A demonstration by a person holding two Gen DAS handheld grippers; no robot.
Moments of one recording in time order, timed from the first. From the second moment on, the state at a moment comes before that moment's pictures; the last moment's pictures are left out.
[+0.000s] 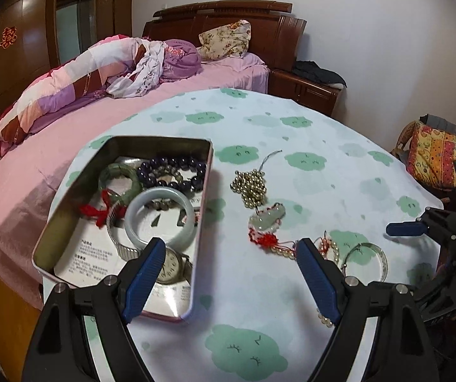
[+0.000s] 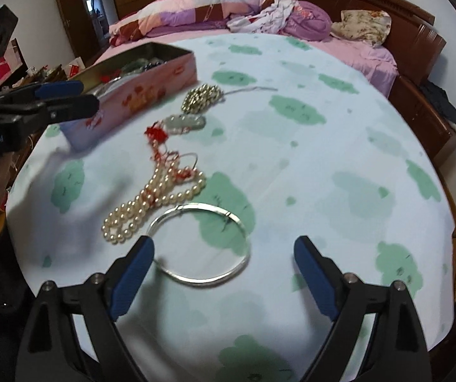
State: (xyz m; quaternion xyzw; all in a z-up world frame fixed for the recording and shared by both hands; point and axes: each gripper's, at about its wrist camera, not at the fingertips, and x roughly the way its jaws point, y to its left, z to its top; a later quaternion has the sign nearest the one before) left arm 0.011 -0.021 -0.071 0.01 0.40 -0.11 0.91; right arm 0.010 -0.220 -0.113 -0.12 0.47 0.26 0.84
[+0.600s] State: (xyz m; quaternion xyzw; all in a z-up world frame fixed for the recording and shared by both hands) left arm 0.011 -0.052 -0.078 0.04 0.40 -0.13 0.91; right arm 0.015 -0.220 -0.121 -0.12 0.45 0.21 0.86
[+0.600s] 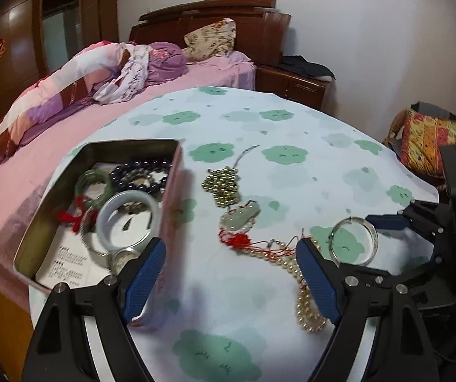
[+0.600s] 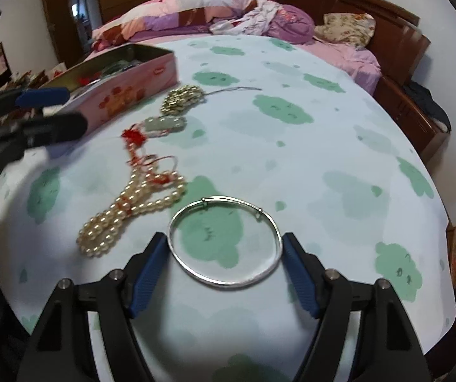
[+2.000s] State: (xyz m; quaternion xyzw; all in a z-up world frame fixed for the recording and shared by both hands) left arm 0.035 -0.053 -0.036 0.00 0.36 -0.16 0.92; right arm 0.023 -0.244 -0.108 -0.07 0.44 0.21 0.87
